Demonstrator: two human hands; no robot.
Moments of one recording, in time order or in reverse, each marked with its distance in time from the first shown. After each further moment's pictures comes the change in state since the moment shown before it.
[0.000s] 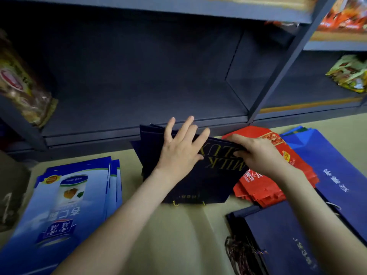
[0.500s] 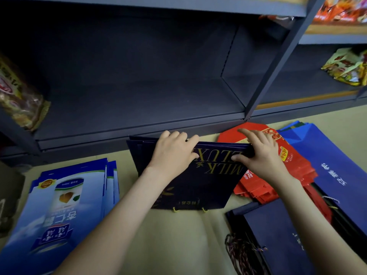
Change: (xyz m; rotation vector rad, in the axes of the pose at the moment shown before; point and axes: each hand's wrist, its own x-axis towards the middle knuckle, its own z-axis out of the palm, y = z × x) left_hand 0.006 -0.006 -0.006 -0.117 -0.142 0.033; right_hand -0.022 0.036 0.036 0.032 0.175 0.263
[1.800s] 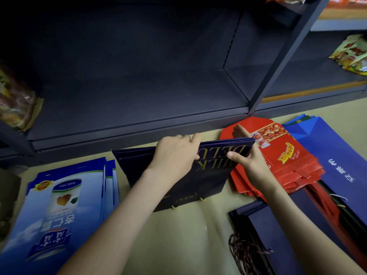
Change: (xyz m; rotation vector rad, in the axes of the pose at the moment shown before) left_hand 0.010 0.004 -0.011 0.110 -0.187 0.017; right_hand -0.001 -0.020 0.040 1.107 -0.073 0.310
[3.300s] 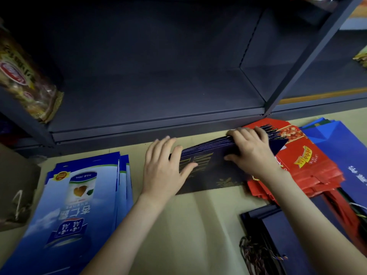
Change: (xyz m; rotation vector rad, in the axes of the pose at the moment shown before) left_hand -0.065 -0.024 0.060 -0.190 0.327 -0.311; right_hand 0.034 -0.009 0.030 -1.391 -0.068 -0.527
